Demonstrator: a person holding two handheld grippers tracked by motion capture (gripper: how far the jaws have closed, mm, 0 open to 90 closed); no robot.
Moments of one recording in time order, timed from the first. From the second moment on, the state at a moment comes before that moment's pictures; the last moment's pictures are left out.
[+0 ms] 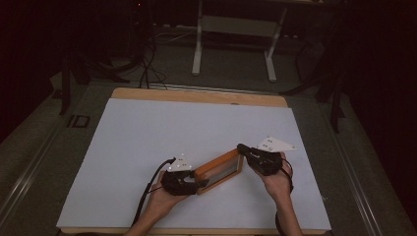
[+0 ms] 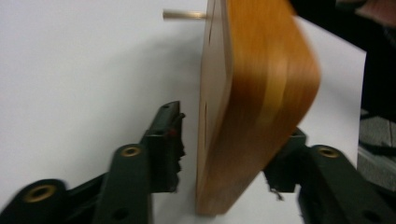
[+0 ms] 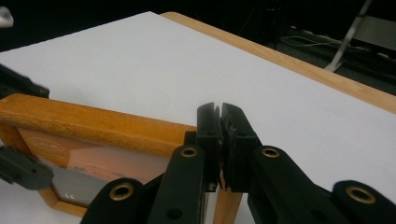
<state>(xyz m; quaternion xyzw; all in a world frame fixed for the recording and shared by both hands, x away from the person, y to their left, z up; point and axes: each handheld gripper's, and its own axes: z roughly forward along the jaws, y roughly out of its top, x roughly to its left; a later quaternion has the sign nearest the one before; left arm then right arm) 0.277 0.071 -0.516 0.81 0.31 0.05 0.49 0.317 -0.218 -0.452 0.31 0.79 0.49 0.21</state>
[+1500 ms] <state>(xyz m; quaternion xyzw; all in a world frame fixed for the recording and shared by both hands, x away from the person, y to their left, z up) 0.333 0.063 -0.407 0.89 0.14 0.03 0.43 0.322 -0.203 -0.452 0.22 0.82 0.51 0.14</state>
